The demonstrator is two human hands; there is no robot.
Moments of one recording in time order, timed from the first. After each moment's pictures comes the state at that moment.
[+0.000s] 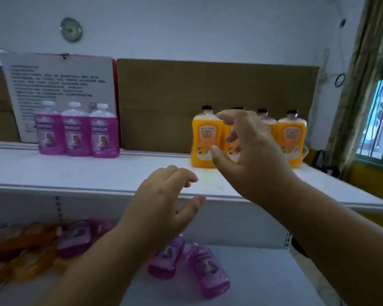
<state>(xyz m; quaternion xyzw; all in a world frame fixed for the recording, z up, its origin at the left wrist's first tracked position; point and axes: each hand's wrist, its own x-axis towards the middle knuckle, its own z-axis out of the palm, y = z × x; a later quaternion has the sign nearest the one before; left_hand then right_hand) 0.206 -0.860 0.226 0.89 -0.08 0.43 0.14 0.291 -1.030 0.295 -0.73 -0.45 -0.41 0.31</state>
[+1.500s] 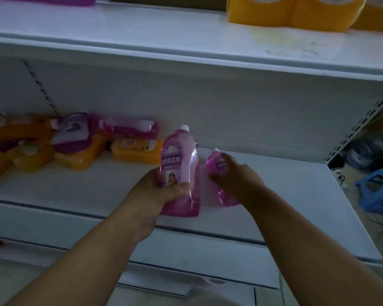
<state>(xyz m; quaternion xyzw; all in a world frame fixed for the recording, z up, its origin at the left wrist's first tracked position) 0.239 -0.808 0.009 0.62 0.19 0.09 0.75 0.416 -0.956 -0.018 -0.95 -0.23 0.14 0.17</state>
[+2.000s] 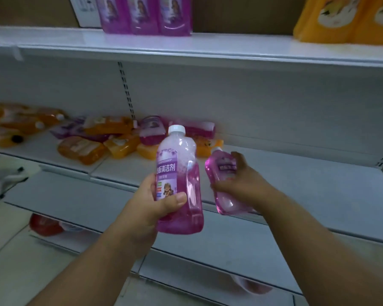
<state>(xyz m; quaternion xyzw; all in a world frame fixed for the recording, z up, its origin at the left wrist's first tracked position) 0.060 -0.753 0.031 0.57 0.16 0.17 0.79 0.272 -0.880 0.004 -0.86 -0.29 0.17 0.39</state>
